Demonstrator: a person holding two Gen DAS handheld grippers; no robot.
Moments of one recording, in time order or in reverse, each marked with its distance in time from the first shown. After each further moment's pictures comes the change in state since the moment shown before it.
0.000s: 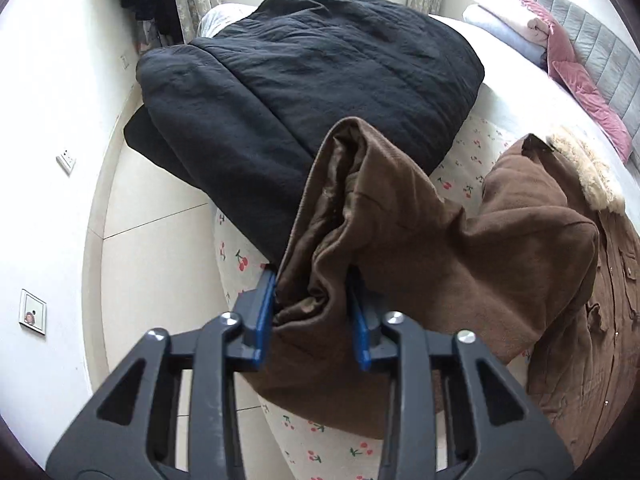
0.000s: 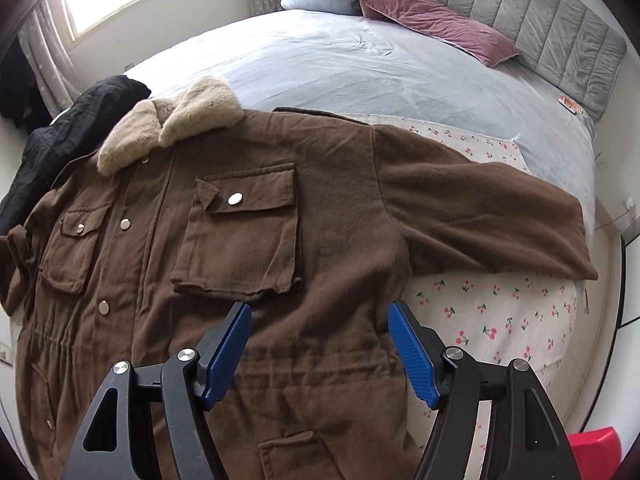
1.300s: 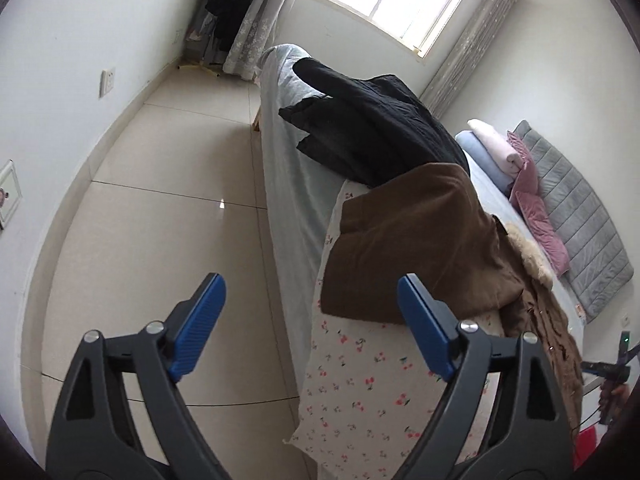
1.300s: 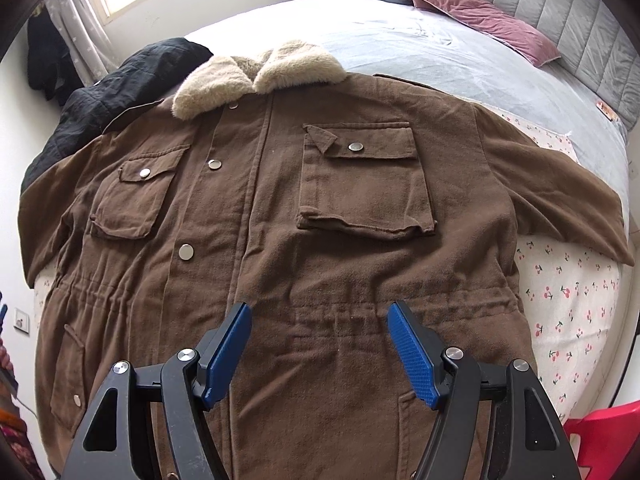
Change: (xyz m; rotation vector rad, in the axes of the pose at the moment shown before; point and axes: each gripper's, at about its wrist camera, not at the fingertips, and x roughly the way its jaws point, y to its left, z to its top) left arm -0.058 0.210 -0.122 -0.392 -0.260 -0.316; right arm -0.001 0.094 -0.039 -0.066 0.041 0.105
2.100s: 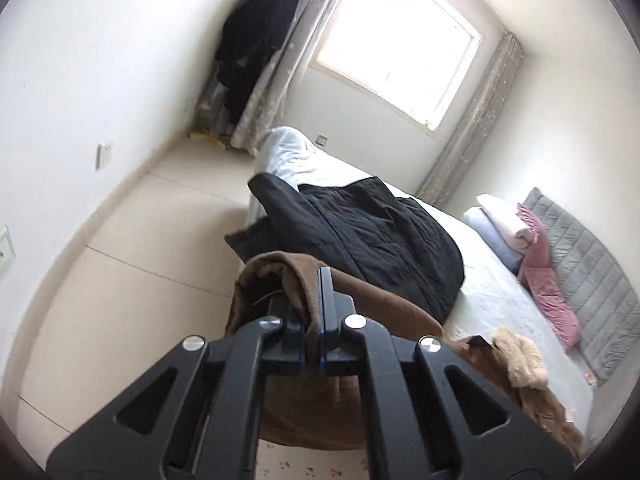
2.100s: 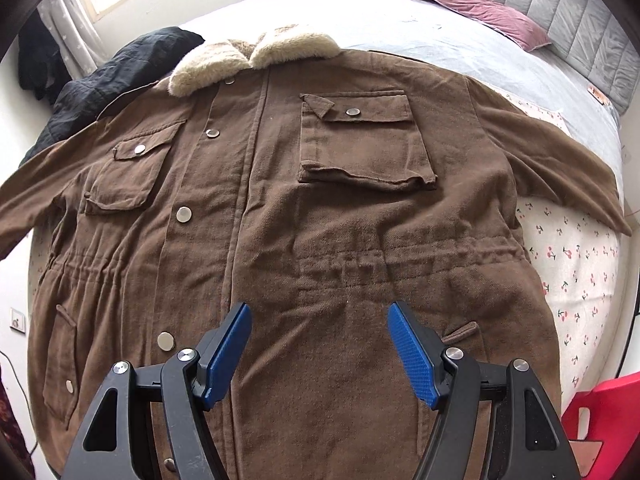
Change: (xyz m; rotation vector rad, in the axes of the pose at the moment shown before) left arm 0.004 -0.125 0.072 -0.009 -0.298 0.130; right arm 0.005 0.005 -0.029 0.041 0.021 -0.020
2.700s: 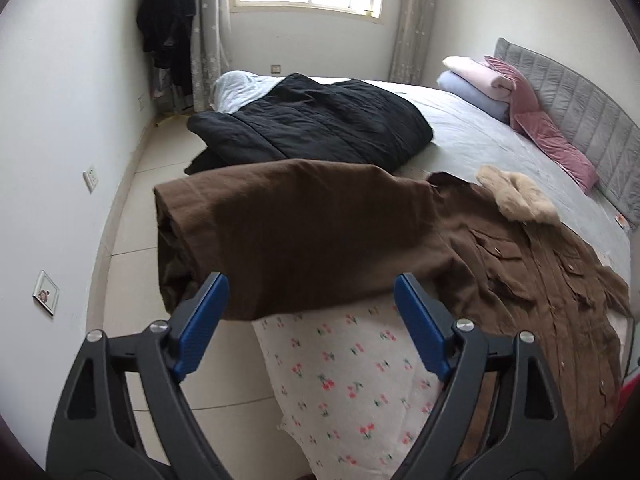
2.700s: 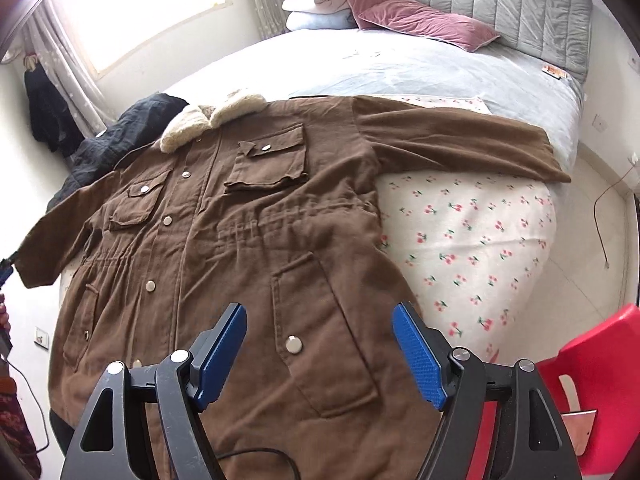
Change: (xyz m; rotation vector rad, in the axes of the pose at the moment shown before) left arm -0.087 -0.099 -0.090 0.401 0.316 -0.011; right arm -0.109 -0.137 -0.095 0.116 -0.166 0.083
